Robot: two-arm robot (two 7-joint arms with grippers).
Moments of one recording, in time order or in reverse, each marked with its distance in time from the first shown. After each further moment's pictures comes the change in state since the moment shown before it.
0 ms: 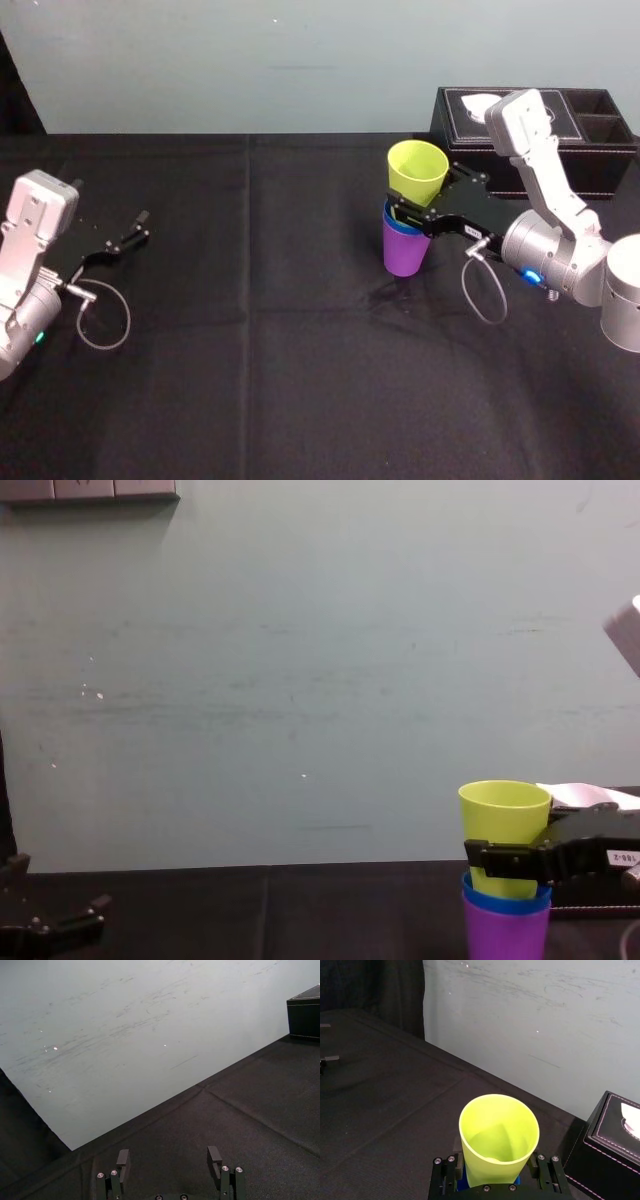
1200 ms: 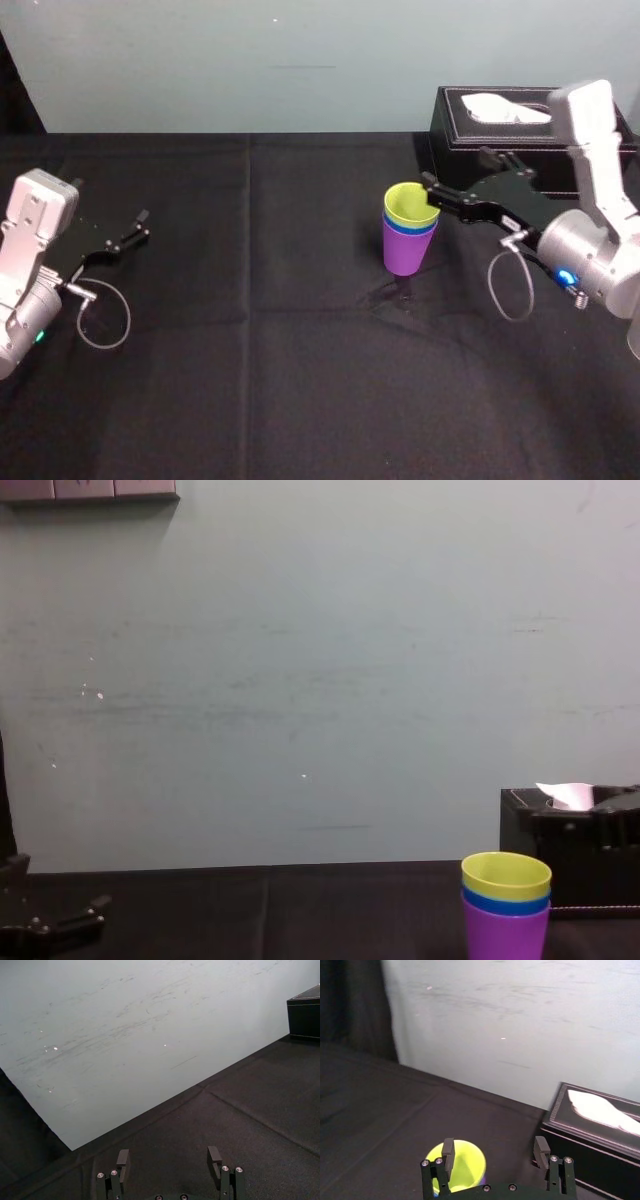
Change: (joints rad) left arm 0.000 0.000 0.000 0.000 0.000 0.000 0.000; right arm -0.104 -0.019 0.123 -0.101 0.069 0.026 -0.086
